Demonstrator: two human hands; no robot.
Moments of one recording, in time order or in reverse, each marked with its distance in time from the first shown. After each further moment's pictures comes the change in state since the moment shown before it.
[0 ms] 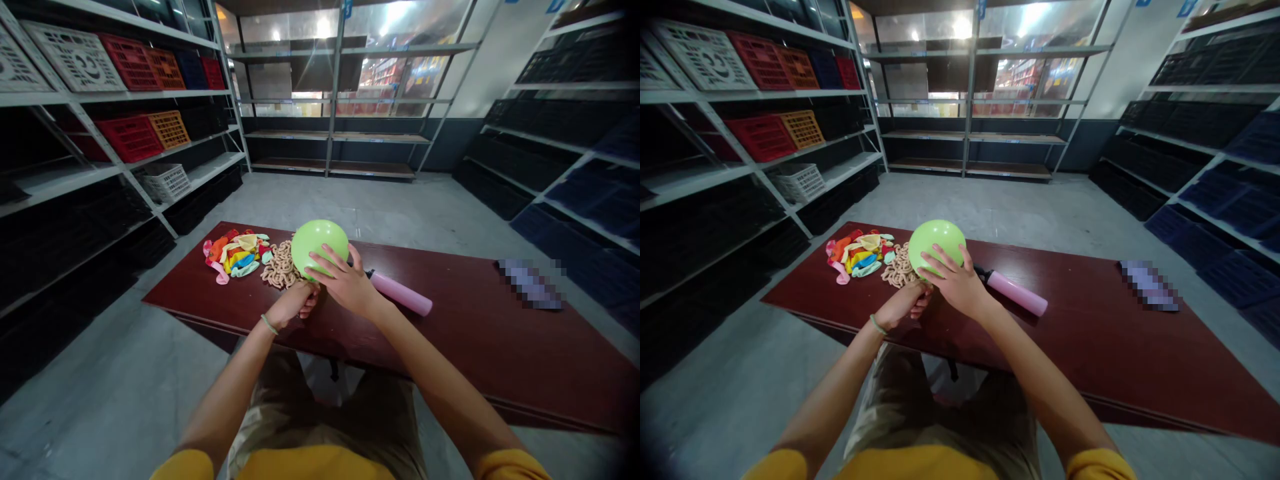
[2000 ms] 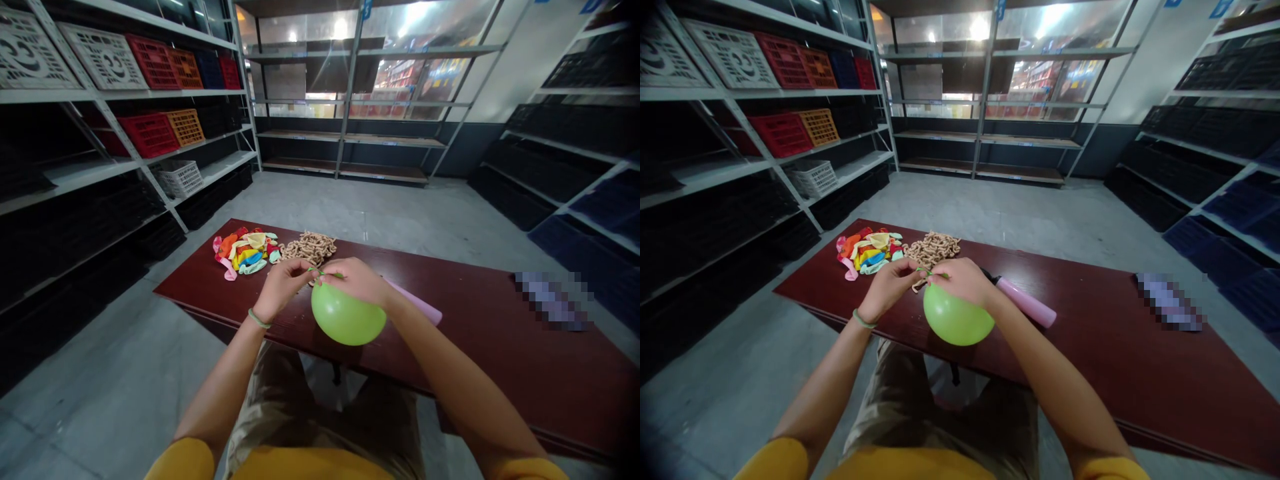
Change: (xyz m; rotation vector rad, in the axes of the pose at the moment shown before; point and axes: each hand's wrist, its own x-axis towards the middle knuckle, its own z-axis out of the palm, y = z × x) left_hand -0.026 0.048 -0.019 0.427 0.382 0.459; right_hand 0.044 0.013 -0.039 0.751 -0.315 0.225
